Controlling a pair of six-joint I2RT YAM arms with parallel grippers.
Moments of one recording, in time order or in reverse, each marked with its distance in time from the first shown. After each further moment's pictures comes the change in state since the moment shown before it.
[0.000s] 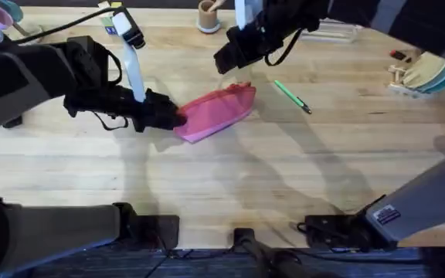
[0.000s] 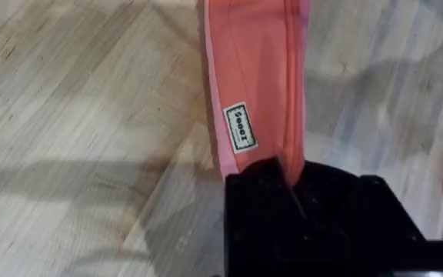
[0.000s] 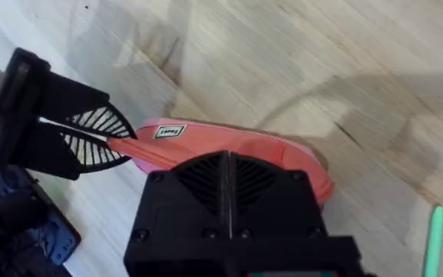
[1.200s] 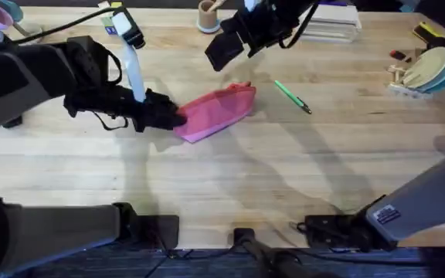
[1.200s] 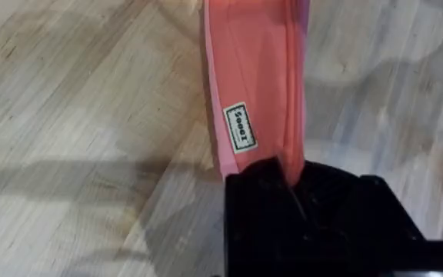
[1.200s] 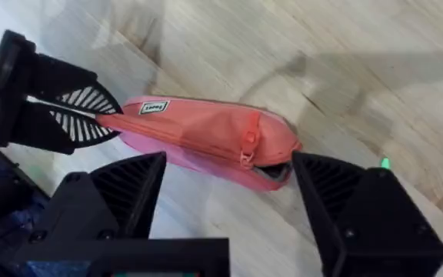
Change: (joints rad) left arm 0.000 0.000 0.000 0.000 0.000 0.000; right arm 0.000 0.000 0.192 -0.257 0.120 -0.036
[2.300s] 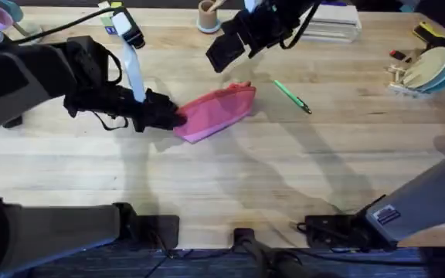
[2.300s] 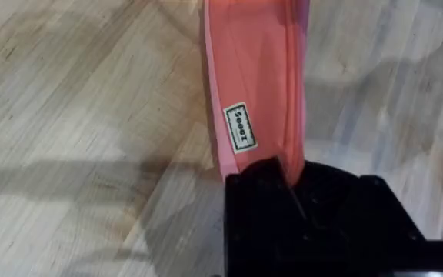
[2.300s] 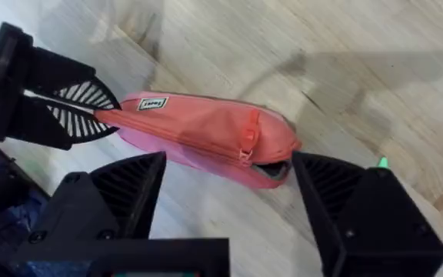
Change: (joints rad) left arm 0.000 0.000 0.000 0.000 0.000 0.000; right arm 0.000 0.000 0.000 -0.009 0.001 -0.016
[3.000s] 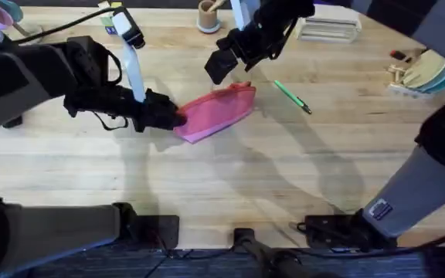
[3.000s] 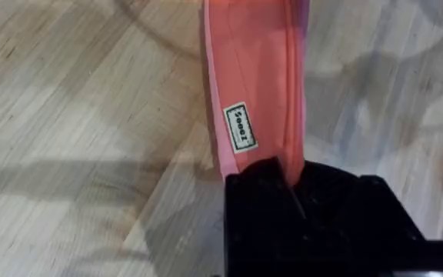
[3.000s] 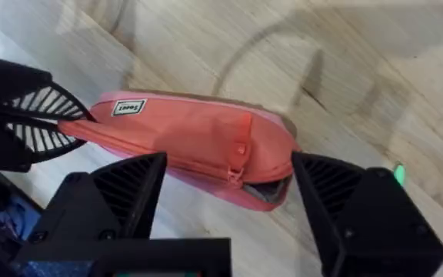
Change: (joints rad) left arm 0.000 0.000 0.000 0.000 0.000 0.000; right arm 0.000 0.121 0.002 0.009 0.003 0.000
